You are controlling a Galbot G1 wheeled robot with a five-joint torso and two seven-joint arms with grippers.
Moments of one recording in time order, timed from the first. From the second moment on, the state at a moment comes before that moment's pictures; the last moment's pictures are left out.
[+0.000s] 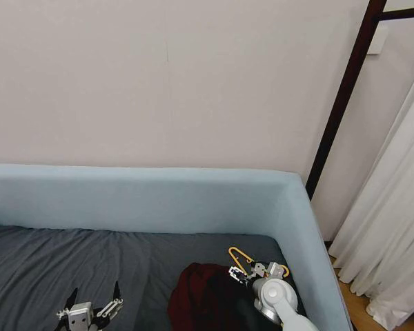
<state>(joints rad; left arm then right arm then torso) 1.80 -1.47 -0.64 -2.15 -0.10 -0.04 -0.22 -0.91 1.35 0.16 1.39 1.22 -0.48 0.54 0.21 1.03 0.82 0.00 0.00</state>
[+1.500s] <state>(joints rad) 1.75 -1.45 -0.63 -2.08 -0.11 -0.09 -0.26 -0.77 1.11 -0.07 1.77 1.10 0.05 0.18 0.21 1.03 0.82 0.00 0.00</state>
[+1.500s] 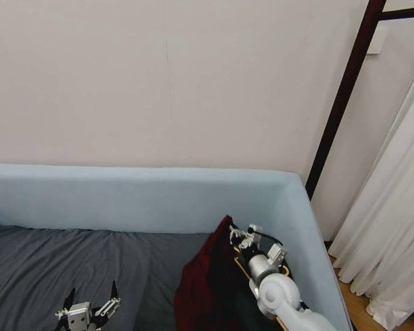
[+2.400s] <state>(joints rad) 1.75 -1.44 -0.63 -2.08 -0.13 -0.11 -0.26 -0.17 0.92 -0.10 1.78 1.31 0.03 0.19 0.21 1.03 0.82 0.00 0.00</state>
